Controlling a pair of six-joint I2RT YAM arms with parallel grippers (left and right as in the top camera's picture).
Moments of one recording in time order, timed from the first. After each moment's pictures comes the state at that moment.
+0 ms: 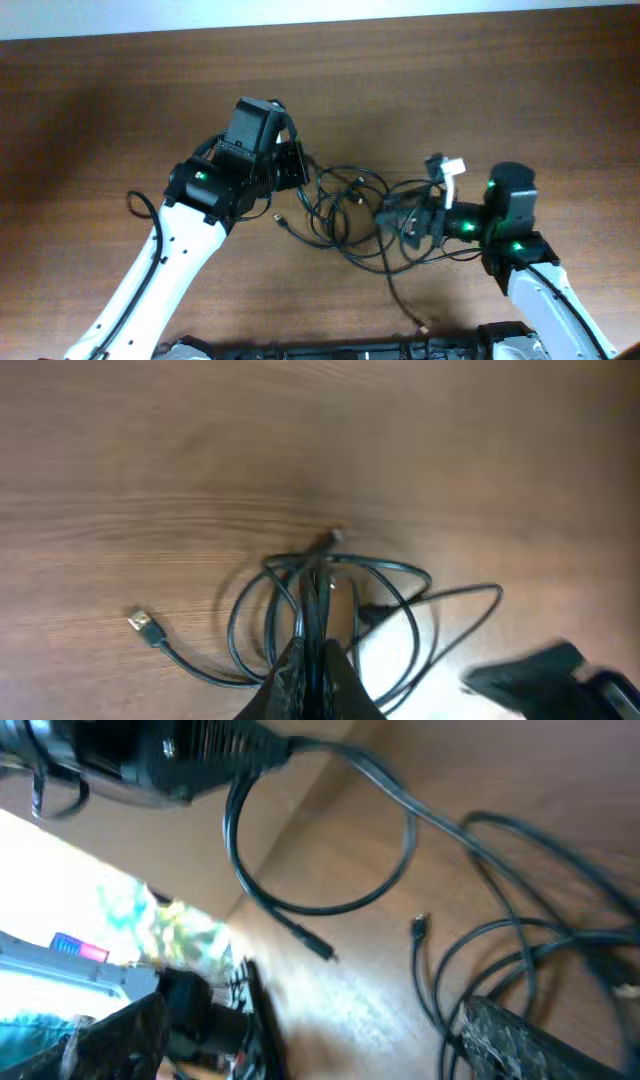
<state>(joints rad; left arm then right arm) -0.48 1.39 1.30 -0.85 0.12 -0.62 0.06 1.08 0.44 0.08 -1.19 0.34</state>
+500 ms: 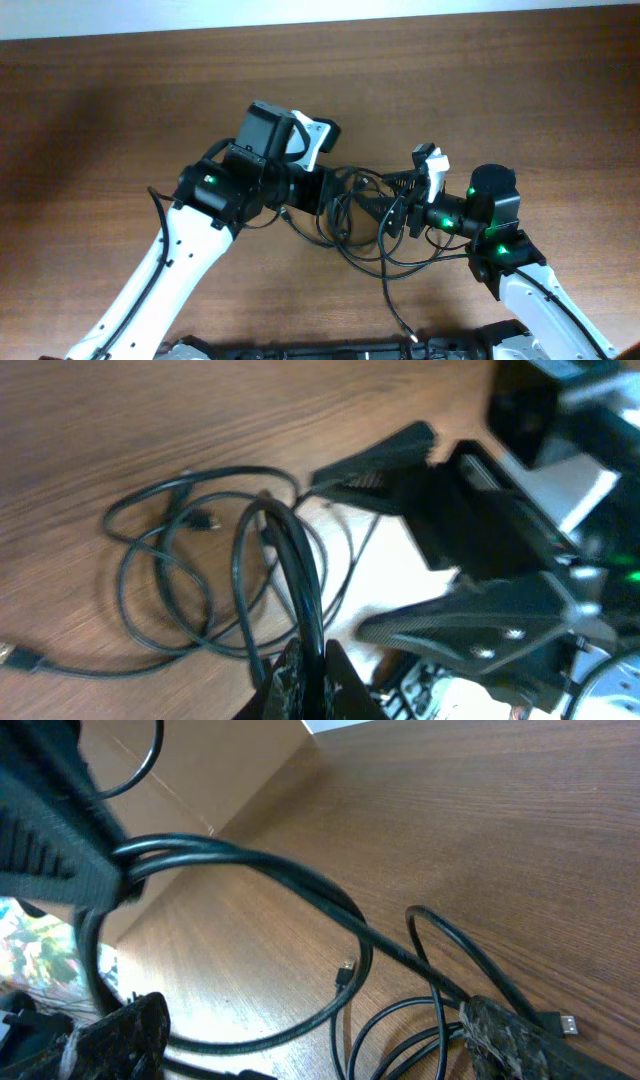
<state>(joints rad) -0.52 1.39 1.30 -0.85 0.52 -0.25 0.18 1.08 0.44 0.25 -0.86 0.30</state>
